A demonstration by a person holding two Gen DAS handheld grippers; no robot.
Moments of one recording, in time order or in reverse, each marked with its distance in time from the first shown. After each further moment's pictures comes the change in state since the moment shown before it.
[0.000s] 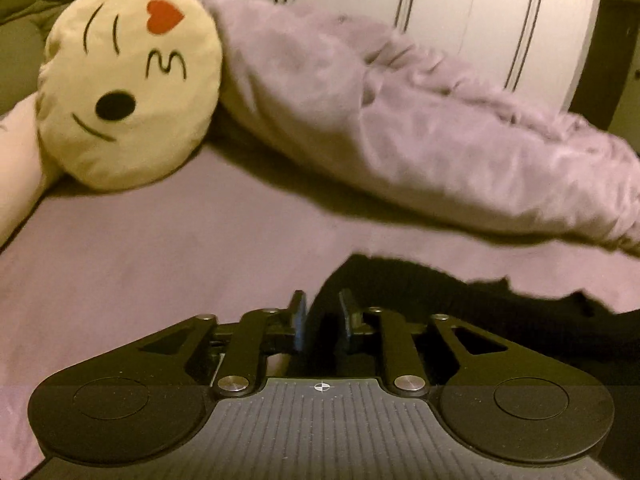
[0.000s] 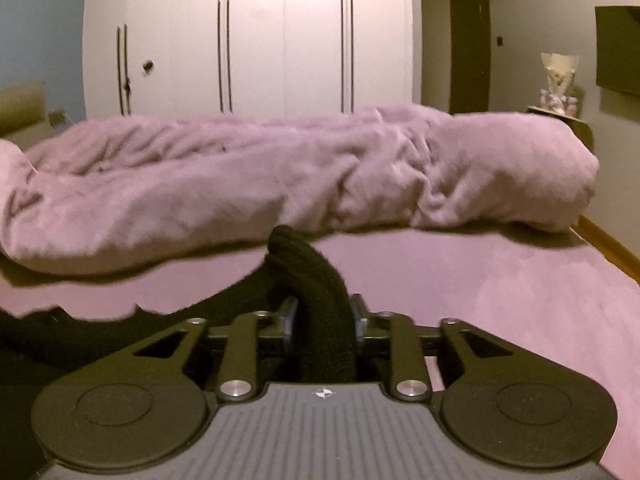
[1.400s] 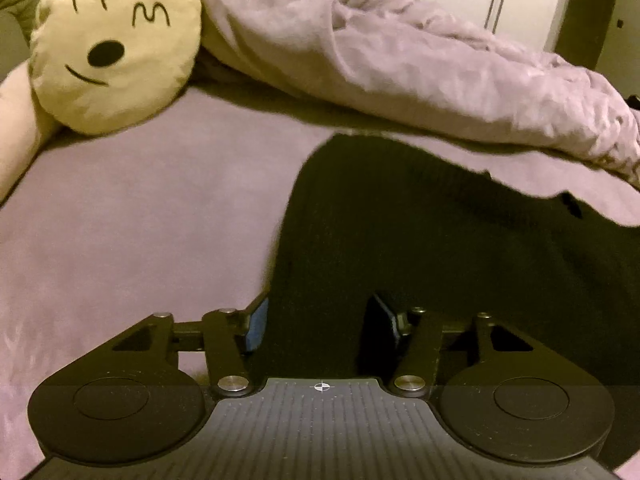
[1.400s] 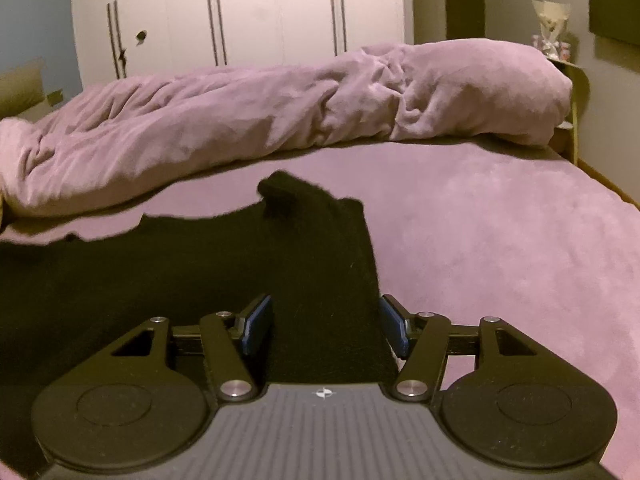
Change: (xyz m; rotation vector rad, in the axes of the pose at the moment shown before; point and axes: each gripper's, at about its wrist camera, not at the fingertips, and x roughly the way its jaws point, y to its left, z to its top) left arm -0.021 -0.005 -0.058 0.084 0.102 -0.028; right arm -0.046 -0.029 -0.060 0.069 0.136 0.028
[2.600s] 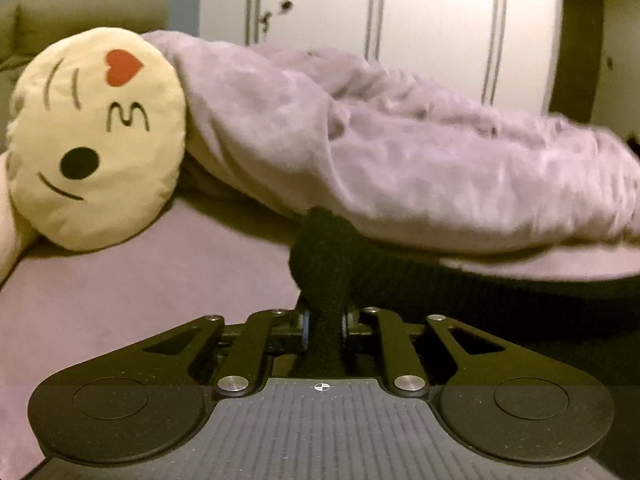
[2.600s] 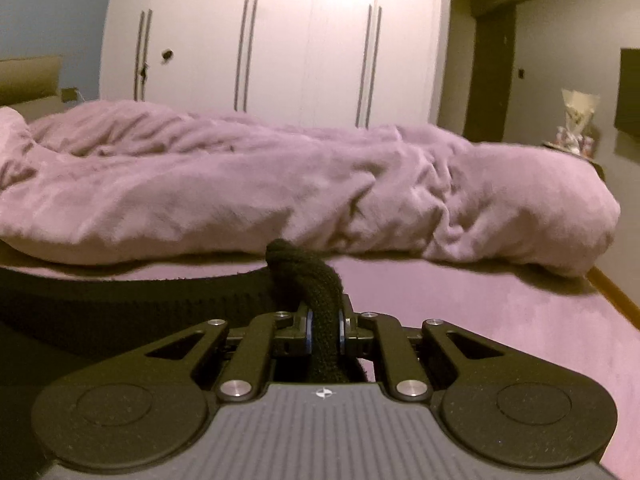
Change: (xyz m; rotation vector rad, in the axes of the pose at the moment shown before) left arm 0.042 -0.011 0.070 0.061 -0.221 0.025; right arm 0.077 0.045 0.080 -0.191 -0.169 -0.046
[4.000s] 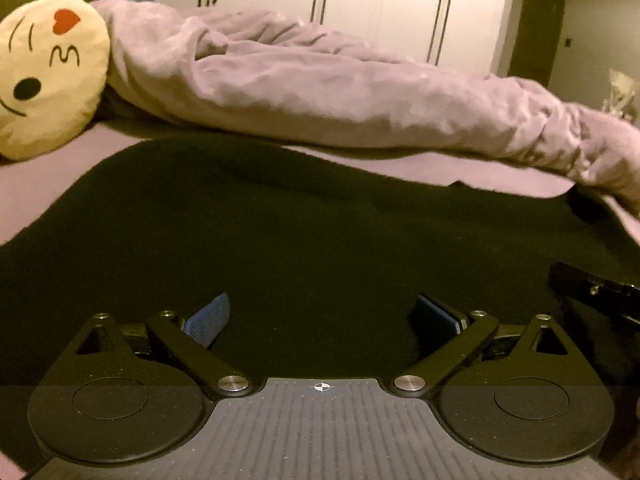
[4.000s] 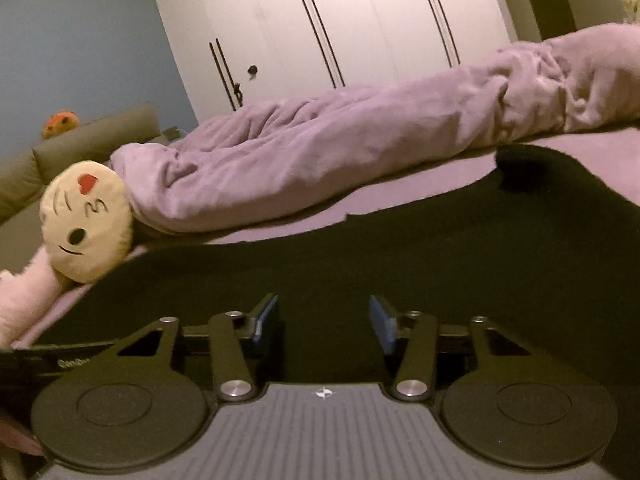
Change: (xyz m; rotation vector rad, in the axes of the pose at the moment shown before) left arm -0.058 -0.124 -0.107 -0.006 0.041 -0.123; right arm -0.084 0.087 -0.096 0.237 0.019 0.432
